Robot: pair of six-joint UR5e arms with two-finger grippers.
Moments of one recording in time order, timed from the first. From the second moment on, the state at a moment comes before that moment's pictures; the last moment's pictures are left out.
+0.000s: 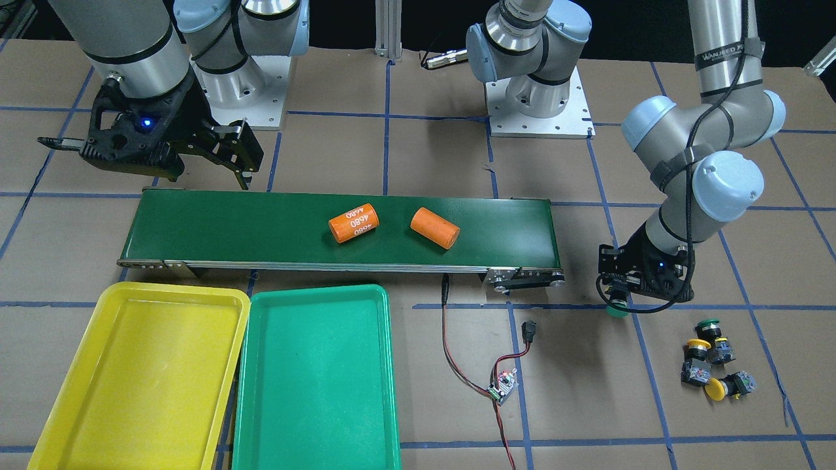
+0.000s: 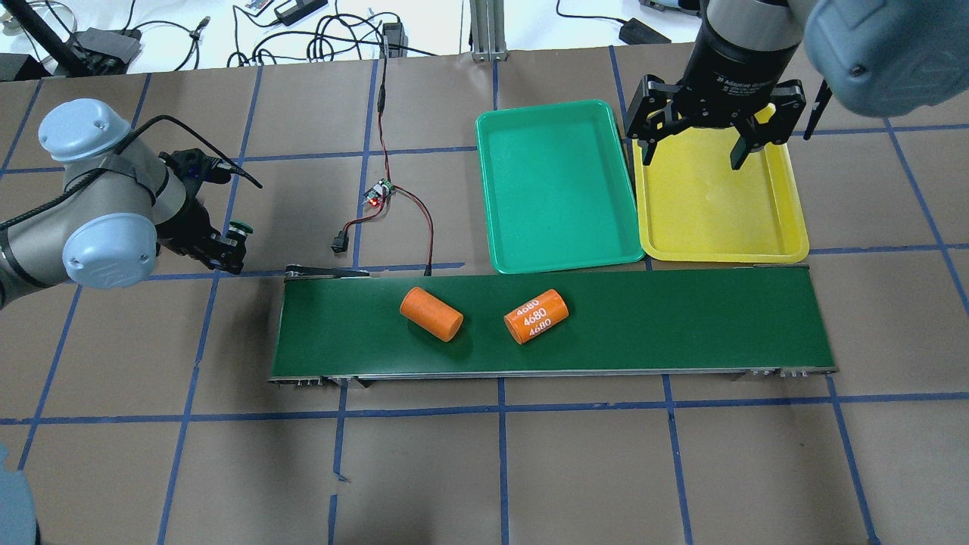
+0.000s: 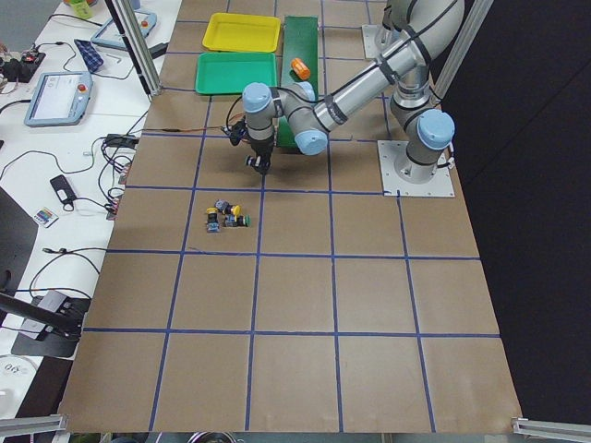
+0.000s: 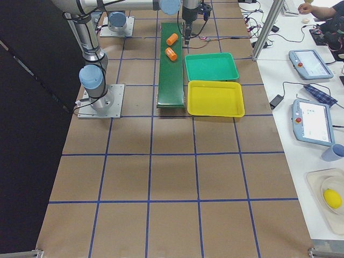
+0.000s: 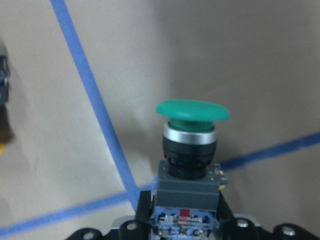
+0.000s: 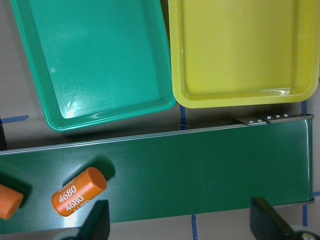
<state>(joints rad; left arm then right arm) -1.24 -1.81 -1.96 -0.98 1.58 0.53 1.62 -1.51 1.50 -1.56 -1.57 0.16</state>
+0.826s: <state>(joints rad) -1.48 -1.63 -2.11 -1.10 1.52 0.05 1.62 -1.50 1.51 -1.60 -1.57 0.09</state>
